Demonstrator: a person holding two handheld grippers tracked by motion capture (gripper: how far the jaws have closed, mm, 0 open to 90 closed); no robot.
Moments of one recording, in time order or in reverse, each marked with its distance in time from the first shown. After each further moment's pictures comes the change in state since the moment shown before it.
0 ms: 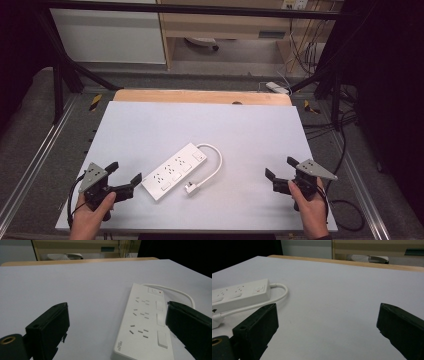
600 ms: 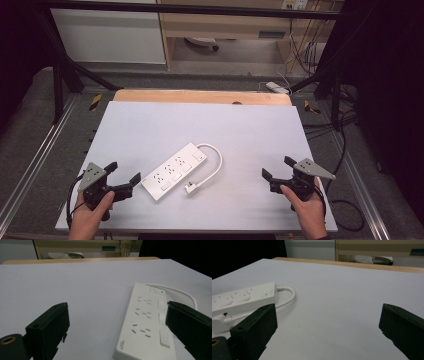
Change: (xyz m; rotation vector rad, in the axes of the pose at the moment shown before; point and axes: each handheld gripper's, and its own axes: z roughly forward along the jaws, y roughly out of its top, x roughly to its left) left arm 0.002 -0.001 0.000 0.006 0.005 -0.006; right arm 0.011 0.007 0.000 -0.007 0.022 0.017
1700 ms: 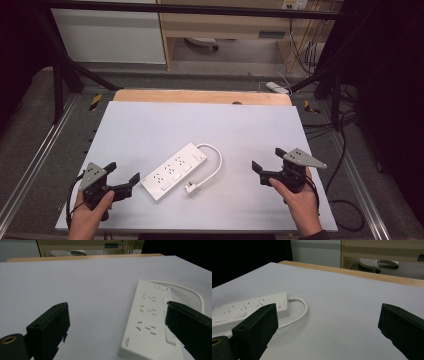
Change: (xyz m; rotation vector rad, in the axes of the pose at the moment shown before) left arm 0.003 -0.001 0.001 0.020 0.026 0.012; right arm 0.029 0.039 0.011 0.012 0.025 -0.033
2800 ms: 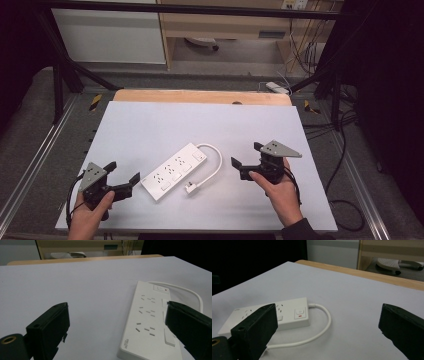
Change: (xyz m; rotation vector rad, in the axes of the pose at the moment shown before) left arm -0.002 0.001 -0.001 -0.009 -0.008 0.010; right arm 0.032 0.016 0.041 0.020 0.106 -0.029
